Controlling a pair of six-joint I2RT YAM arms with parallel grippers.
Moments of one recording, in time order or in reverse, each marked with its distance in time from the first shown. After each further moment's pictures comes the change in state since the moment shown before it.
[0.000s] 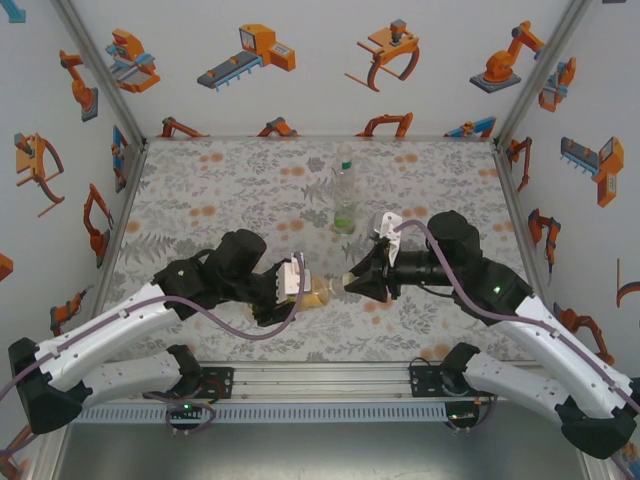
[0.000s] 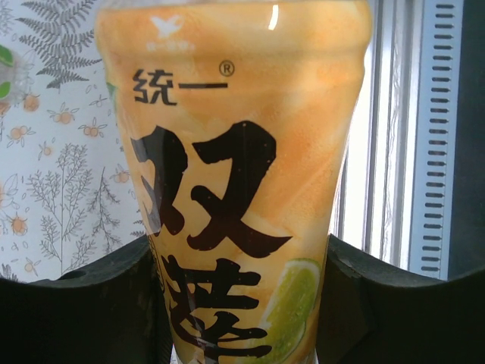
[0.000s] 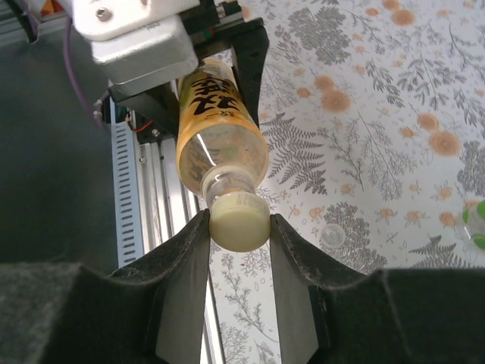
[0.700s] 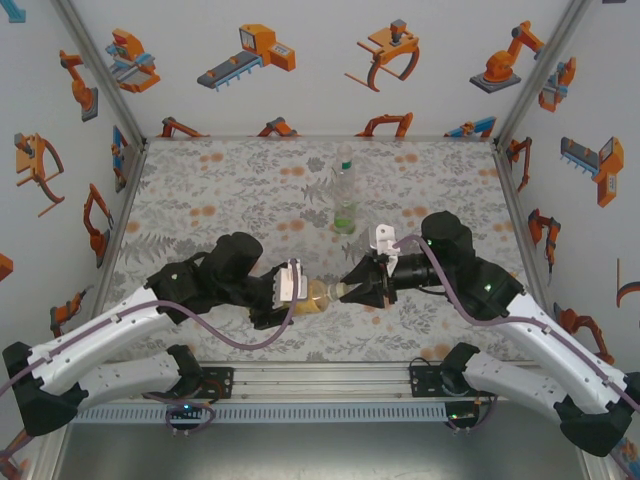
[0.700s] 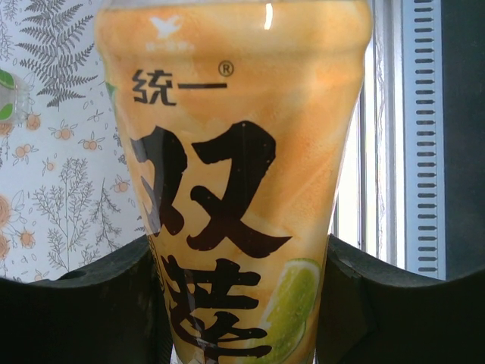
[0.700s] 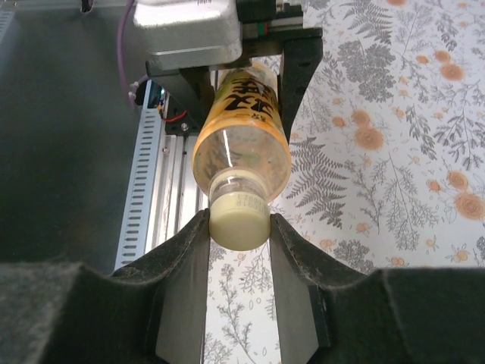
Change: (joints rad) left arm -0.020 -0.032 0.008 -0.023 0.014 0.031; right arm 0.000 0.024 -0.041 0.077 -0.177 -0.116
